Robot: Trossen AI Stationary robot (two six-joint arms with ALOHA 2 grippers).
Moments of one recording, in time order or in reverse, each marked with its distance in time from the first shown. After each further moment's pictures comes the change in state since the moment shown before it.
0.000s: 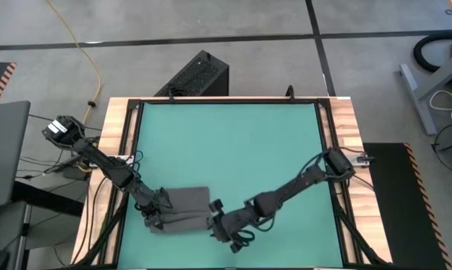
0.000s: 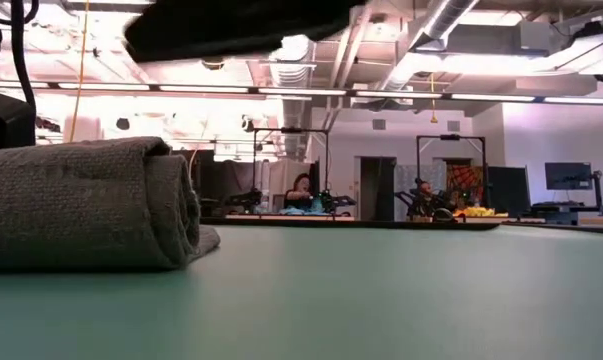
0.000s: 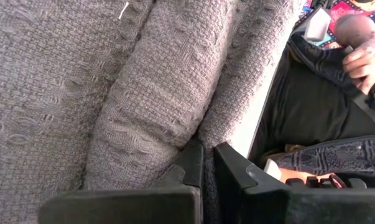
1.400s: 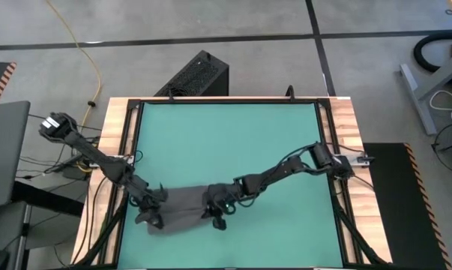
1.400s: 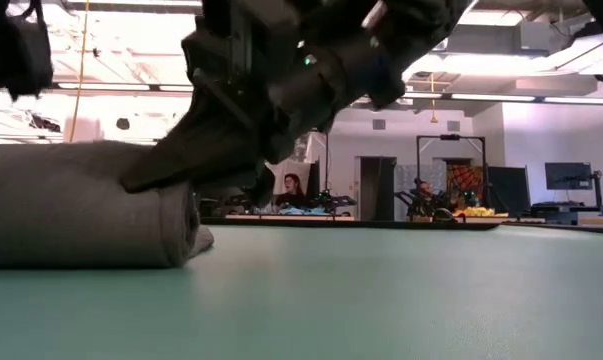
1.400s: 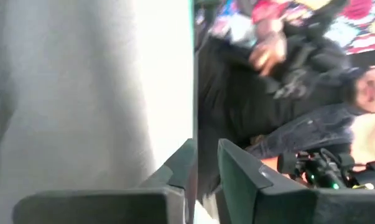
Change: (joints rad) left arm 0.042 -0.222 -0.001 0.039 0.029 0.198; right arm -0.222 0.121 -0.063 0.214 -0.325 0.607
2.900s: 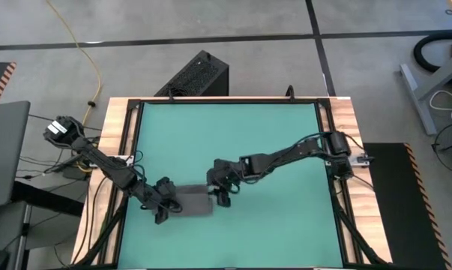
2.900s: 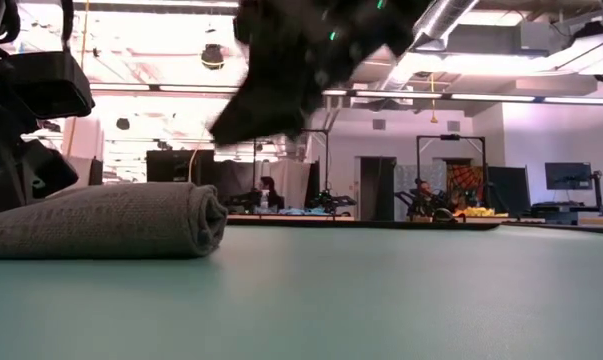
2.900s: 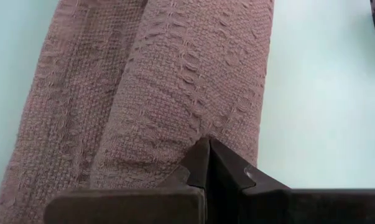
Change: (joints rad) left arm -0.021 0.227 0.166 -0.434 -0.519 0.310; right arm -0.079 -0.207 -0.029 -0.292 0.110 -0.248
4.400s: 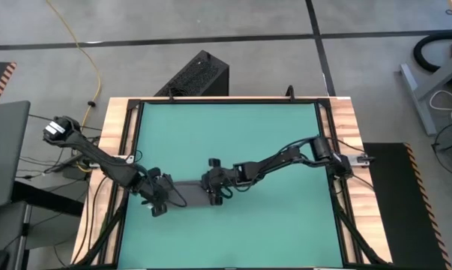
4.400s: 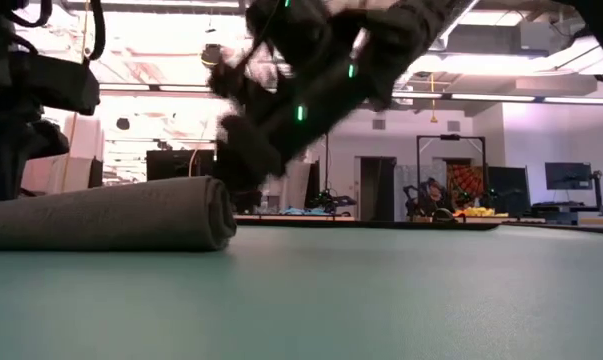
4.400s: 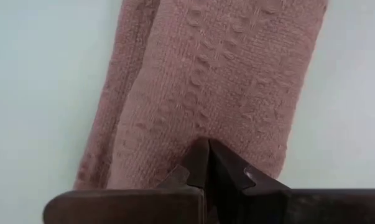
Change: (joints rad) left arm 0.077 -0.028 0.232 -0.605 0.054 -0.003; right arm -0.023 0.172 -0.001 0.230 0.238 -0.194
